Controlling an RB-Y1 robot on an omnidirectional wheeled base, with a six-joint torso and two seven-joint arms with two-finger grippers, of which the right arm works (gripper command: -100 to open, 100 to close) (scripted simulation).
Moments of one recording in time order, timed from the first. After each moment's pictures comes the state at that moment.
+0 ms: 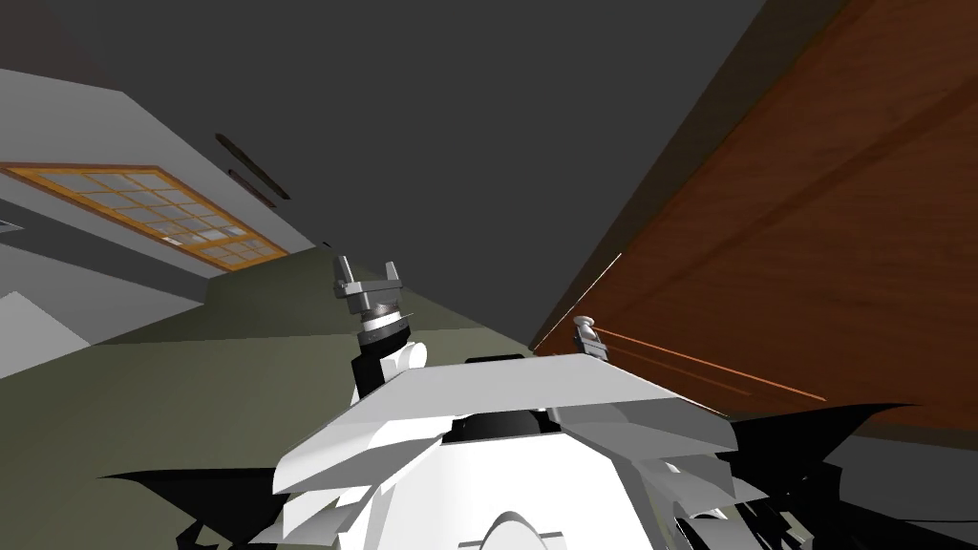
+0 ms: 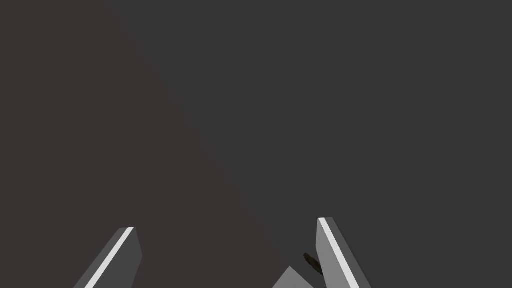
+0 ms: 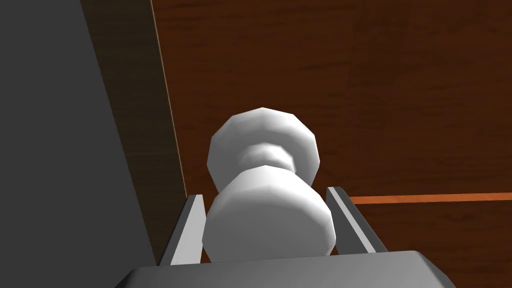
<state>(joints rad) 0.43 -0.32 0.06 -1.03 -0.59 -0.93 -1.50</state>
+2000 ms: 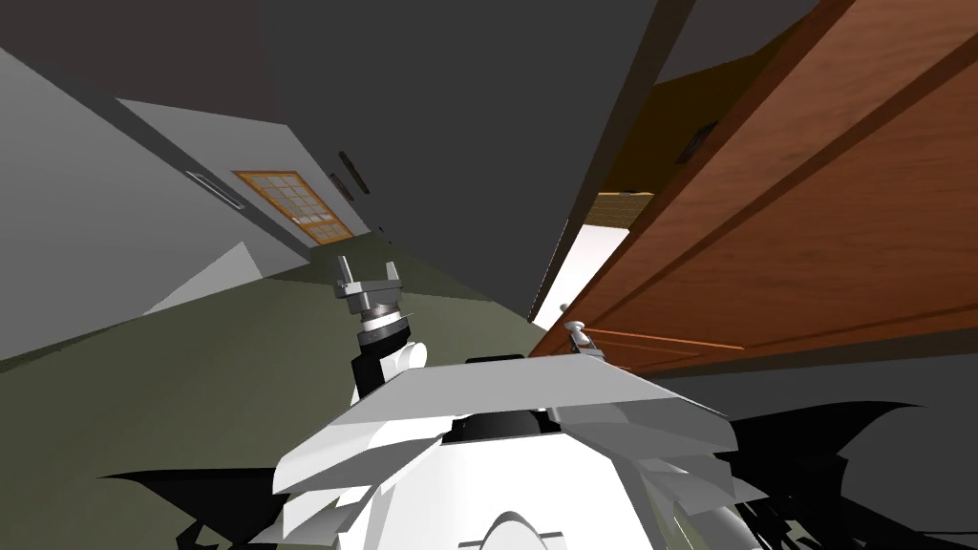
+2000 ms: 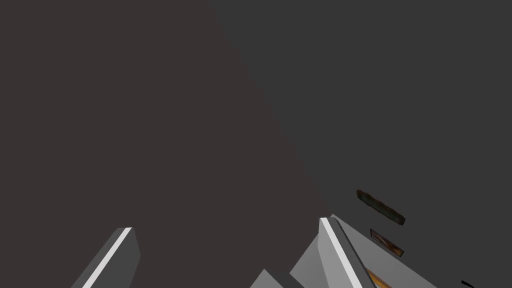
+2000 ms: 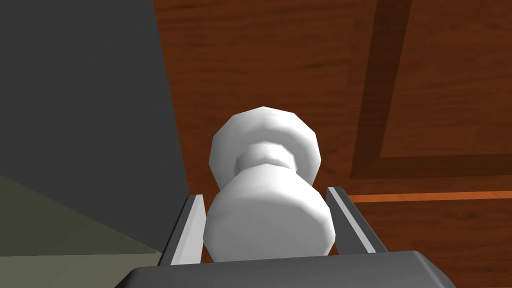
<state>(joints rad) 0.48 -0.44 0.24 -0.99 -0.48 -1.07 -1.66</state>
